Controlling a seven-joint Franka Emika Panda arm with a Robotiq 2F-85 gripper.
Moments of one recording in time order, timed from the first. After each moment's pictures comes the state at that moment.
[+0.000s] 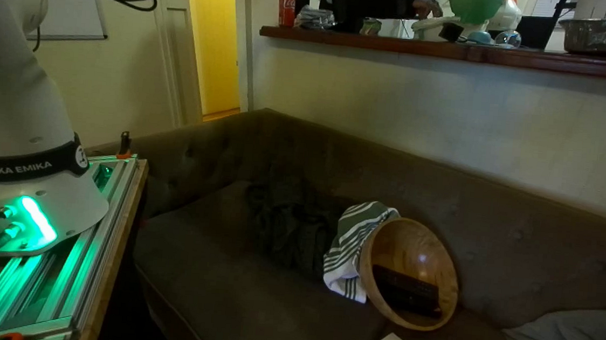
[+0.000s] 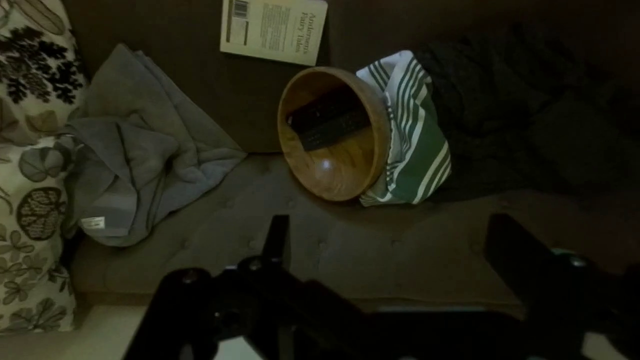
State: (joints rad) arm 0.06 -0.44 -0.29 -2.42 -0.11 2.29 -0.61
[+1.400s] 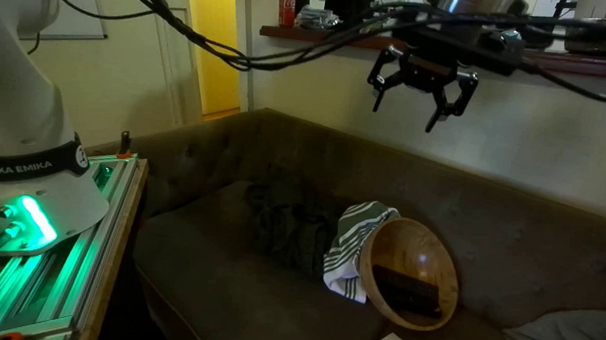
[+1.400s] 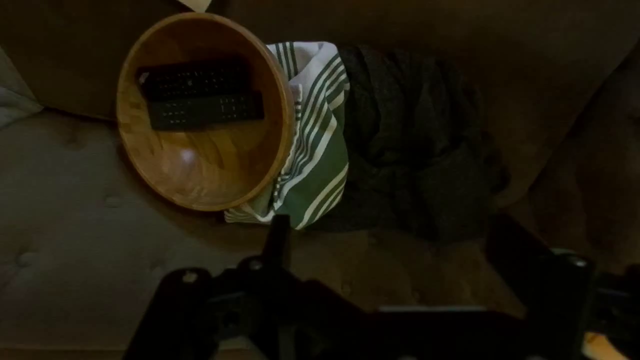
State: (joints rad) arm -0.11 0.28 -0.21 -1.92 0.39 2.04 -1.40
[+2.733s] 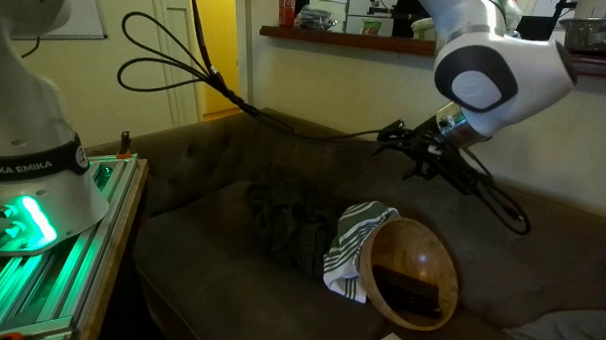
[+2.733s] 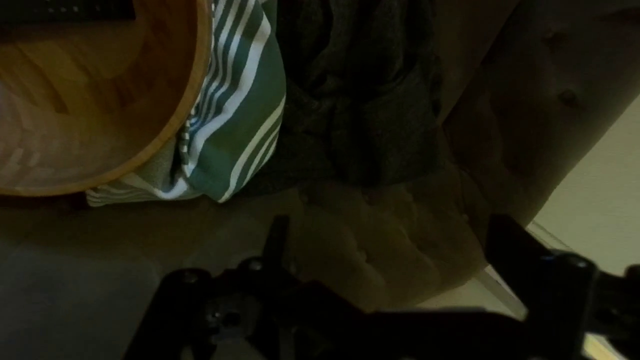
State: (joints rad) arm -0.28 0.90 0.06 -1.34 0.54 1.78 -1.40
